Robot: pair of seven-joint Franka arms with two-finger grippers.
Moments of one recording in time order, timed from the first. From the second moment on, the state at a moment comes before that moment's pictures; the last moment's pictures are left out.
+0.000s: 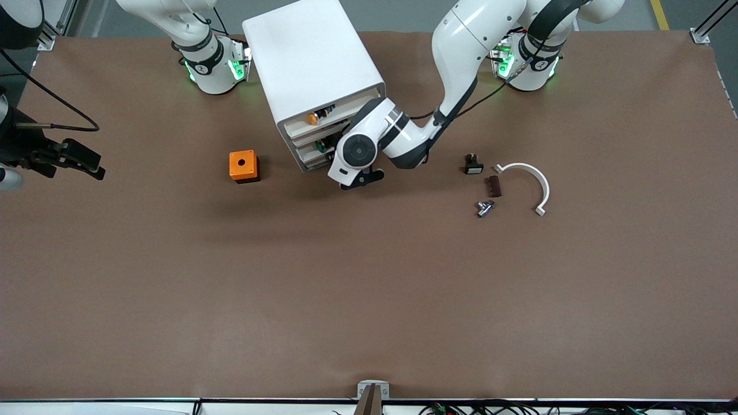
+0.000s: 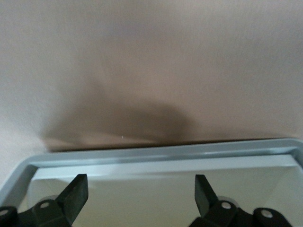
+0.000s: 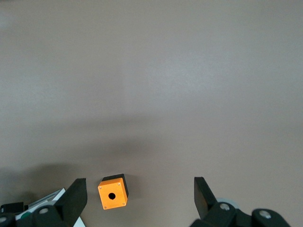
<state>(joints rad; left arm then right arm) -0.76 0.81 -0.25 -1.49 -0.34 2.07 -1.07 0.07 0.03 -0.07 -1.57 0.02 1.63 0.06</state>
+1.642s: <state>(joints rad) -0.16 0.28 -0.19 -1.37 0.05 1.61 -0.71 0.03 0.03 -0.07 -1.57 0.01 1.64 0.01</state>
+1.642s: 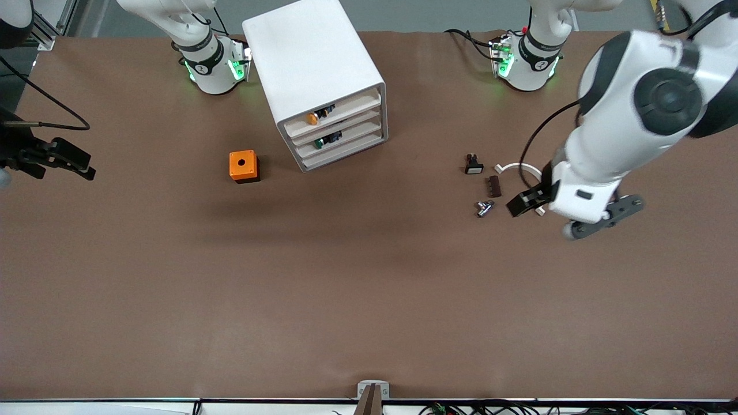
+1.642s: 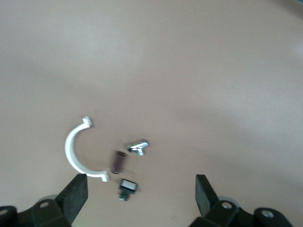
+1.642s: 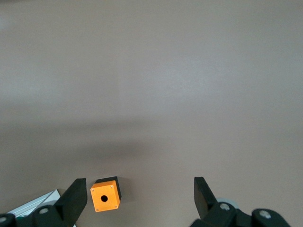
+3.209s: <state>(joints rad) 0.00 0.02 -0.11 -1.47 0.05 1.44 -0.19 -0.02 0.03 -0.02 -1.57 0.01 1.64 -0.01</state>
